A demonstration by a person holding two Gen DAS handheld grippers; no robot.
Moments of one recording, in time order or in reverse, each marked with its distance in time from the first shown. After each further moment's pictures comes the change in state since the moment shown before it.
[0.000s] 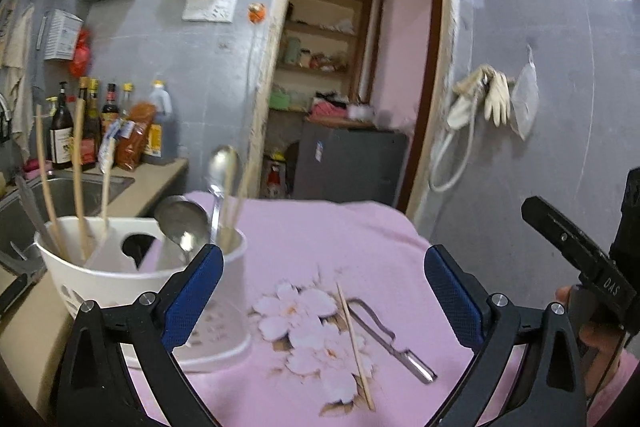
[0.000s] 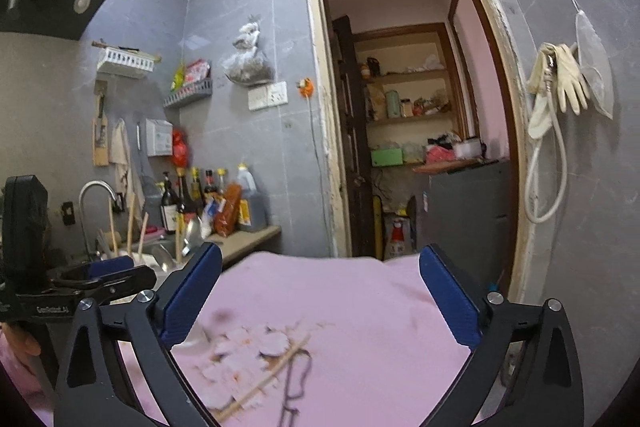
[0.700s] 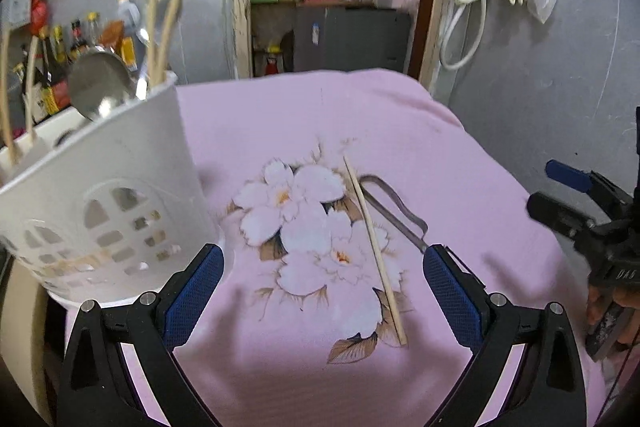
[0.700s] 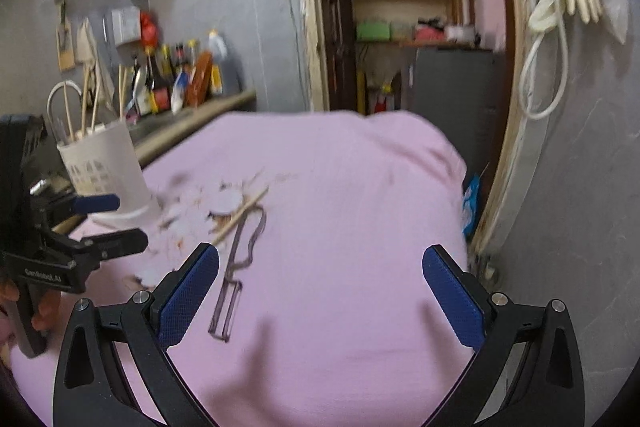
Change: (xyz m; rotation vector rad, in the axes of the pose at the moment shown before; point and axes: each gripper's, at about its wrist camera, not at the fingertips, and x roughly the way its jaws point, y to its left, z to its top) left arm 0.082 -0.009 -0.063 0.081 0.439 0.023; right arm 0.043 -0.027 -0.064 -0.013 0.498 -0.048
